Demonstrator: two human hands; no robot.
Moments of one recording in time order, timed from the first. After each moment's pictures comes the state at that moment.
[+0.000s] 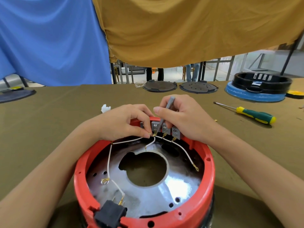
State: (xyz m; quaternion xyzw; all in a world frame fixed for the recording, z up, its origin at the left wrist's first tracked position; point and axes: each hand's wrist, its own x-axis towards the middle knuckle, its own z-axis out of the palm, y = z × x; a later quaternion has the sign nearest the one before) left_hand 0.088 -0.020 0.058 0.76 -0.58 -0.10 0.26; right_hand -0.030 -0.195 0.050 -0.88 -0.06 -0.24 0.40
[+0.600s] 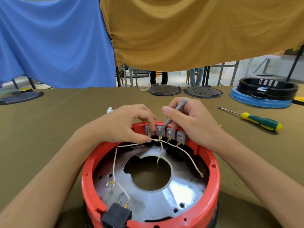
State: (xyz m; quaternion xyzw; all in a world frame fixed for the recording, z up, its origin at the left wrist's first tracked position) left_hand 0.082 -0.009 0.065 0.79 -0.57 -0.02 0.25; right_hand -0.031 -0.196 0.046 -0.84 -0.07 -0.28 0.46
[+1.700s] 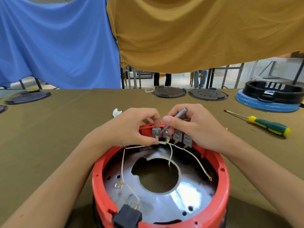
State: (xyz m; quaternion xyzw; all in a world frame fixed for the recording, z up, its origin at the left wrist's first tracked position) left_hand 0.081 -0.007 0.059 0.78 -0.56 0.03 0.27; right_hand -0.030 -0.196 0.050 -0.88 -0.10 -0.21 0.42
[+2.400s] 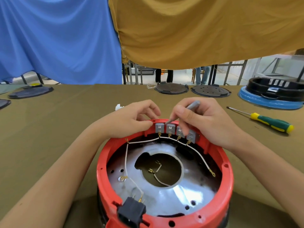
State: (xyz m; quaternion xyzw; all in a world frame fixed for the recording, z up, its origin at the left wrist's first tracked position) left_hand 0.092 0.003 0.057 0.78 -0.50 -0.09 0.35; right_hand -0.042 -0.191 0.057 -0.82 -0.17 -0.22 0.50
